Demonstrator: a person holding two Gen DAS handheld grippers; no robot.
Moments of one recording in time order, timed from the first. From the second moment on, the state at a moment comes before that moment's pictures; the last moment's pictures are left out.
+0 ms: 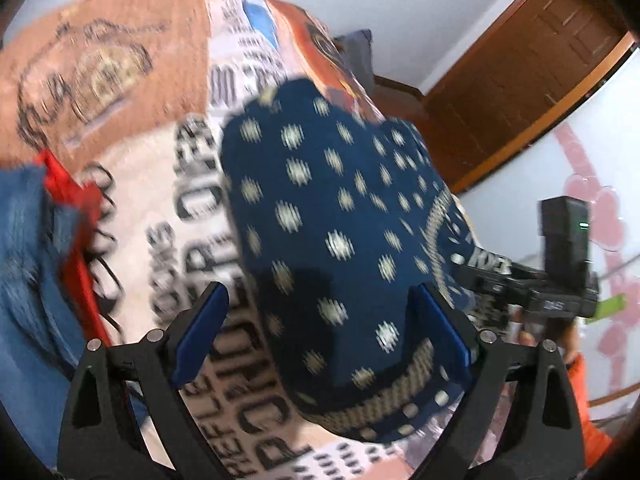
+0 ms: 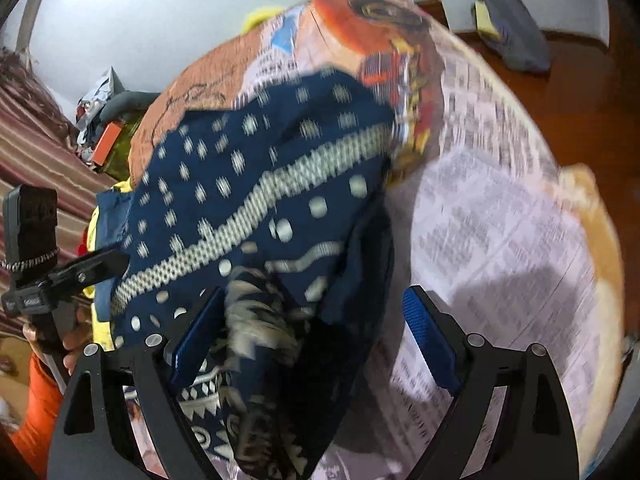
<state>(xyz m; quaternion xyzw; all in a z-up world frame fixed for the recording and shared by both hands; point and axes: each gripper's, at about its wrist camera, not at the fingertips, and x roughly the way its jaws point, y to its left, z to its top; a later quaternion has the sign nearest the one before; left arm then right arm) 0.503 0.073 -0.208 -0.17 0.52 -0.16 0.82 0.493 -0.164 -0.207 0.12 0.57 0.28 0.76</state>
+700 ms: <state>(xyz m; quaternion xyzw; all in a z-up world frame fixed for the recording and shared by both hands) 0.537 0.065 -0.257 -0.27 0.54 -0.19 0.77 0.519 -0.133 -0.229 0.19 0.59 0.33 0.71</state>
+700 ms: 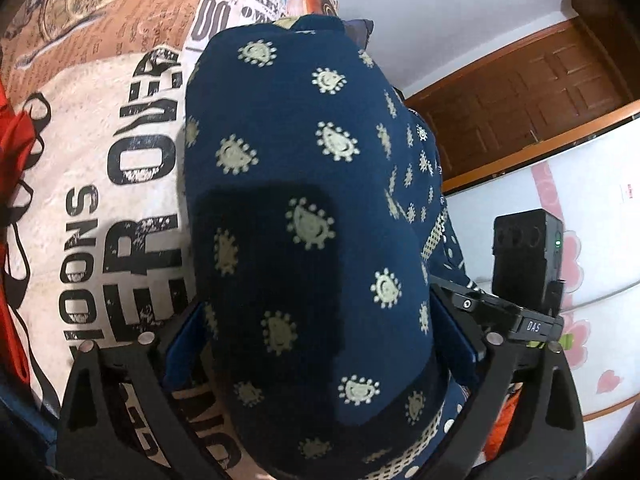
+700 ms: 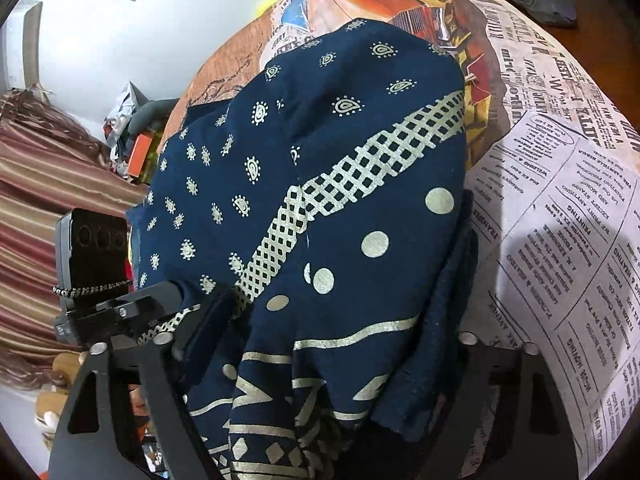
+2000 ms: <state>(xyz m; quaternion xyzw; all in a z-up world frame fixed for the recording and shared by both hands) 0.379 0.308 -0.077 -0.25 0.38 -0.09 0.88 0.434 0.105 -0.083 0.10 0.47 0.47 0.74</state>
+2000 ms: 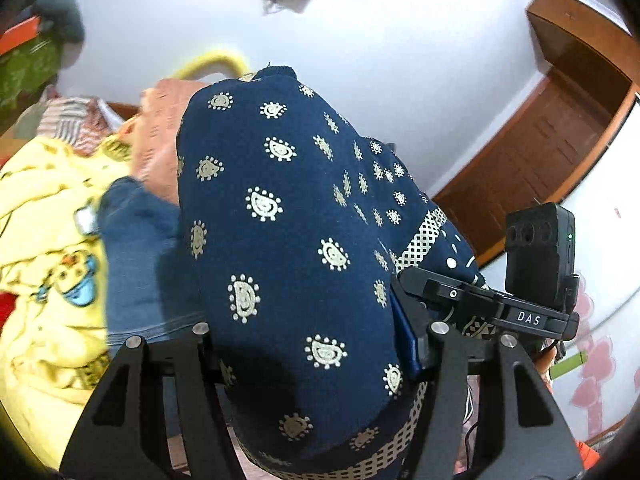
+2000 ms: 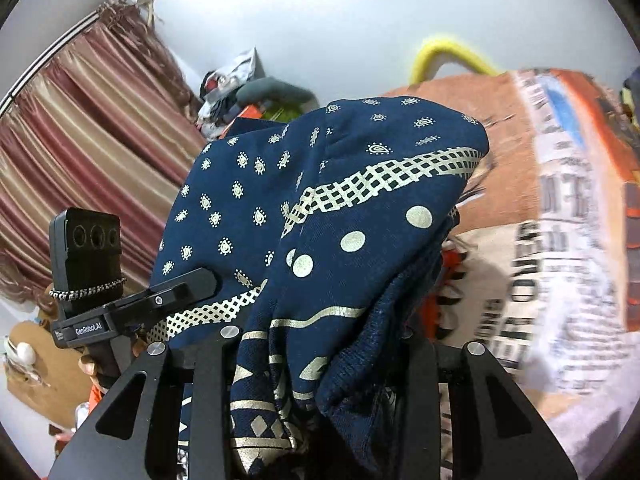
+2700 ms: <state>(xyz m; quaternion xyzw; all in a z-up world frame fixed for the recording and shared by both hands) 0.389 0.381 -0.203 -0.27 0.44 -0.05 0.86 0.464 0.181 -0.195 0.09 0.58 0.45 0.67</state>
